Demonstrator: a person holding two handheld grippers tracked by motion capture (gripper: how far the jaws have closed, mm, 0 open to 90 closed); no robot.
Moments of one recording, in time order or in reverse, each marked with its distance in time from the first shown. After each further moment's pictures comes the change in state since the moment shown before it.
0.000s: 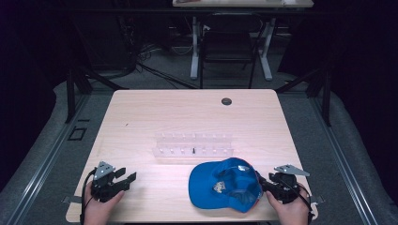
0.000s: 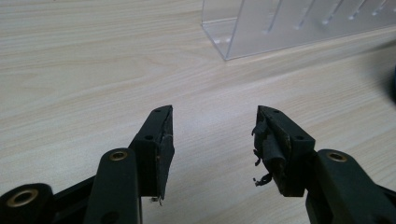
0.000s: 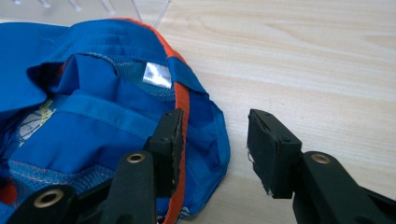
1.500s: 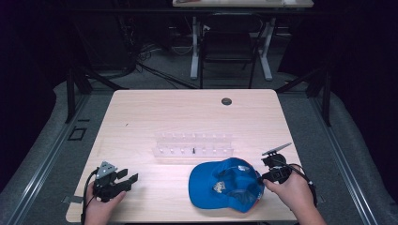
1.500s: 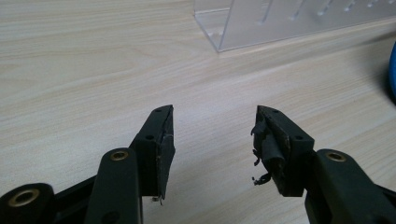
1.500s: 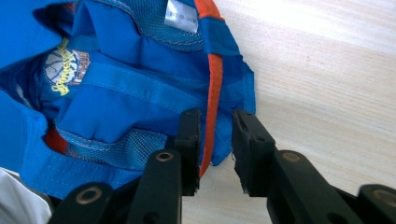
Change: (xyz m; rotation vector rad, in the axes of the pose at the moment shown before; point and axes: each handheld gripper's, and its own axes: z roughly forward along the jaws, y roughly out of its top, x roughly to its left) left arm -0.002 0.000 0.004 0.029 -0.030 -0.008; right arm 0.009 0.062 0.012 0.525 0.060 -0.030
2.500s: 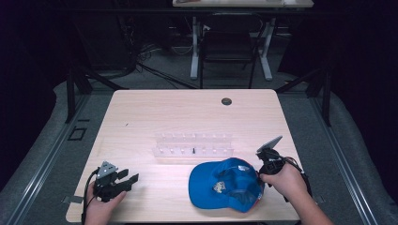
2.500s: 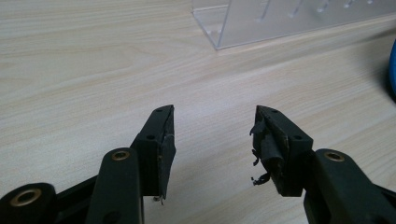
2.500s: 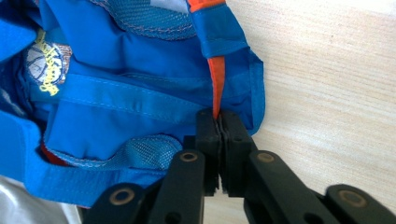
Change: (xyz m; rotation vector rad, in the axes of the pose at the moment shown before) left arm -0.001 0.000 0.001 0.004 0.001 0.002; right arm -0.004 0.026 0.019 0.186 0.028 0.090
